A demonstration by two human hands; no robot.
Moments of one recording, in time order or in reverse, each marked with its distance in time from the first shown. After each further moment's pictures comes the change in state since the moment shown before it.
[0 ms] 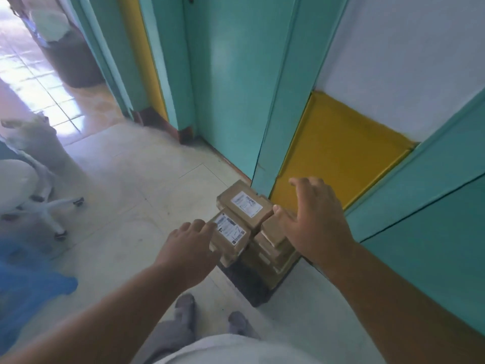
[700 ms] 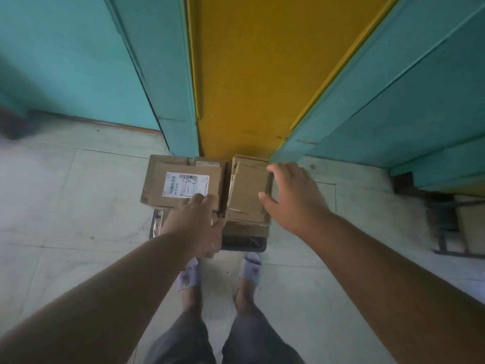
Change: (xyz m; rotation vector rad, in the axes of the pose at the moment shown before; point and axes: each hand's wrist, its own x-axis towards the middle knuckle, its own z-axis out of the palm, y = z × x) left_hand 0.276 0.015 0.099 0.069 -0.454 0.523; right_hand 0.075 0.084 0.178 0.006 -0.270 0.724
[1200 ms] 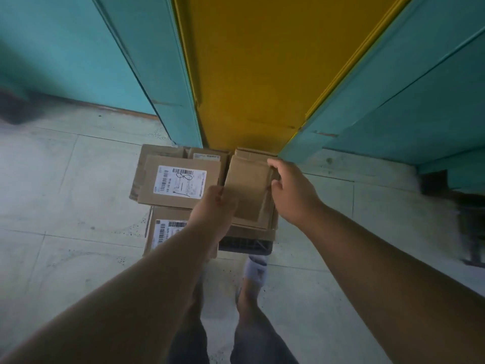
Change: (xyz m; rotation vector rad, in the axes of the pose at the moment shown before) left_hand 0.076 0.028 0.055 -0.828 -0.032 -0.391; right_hand 0.070 0.047 0.077 0.415 -0.098 0.131
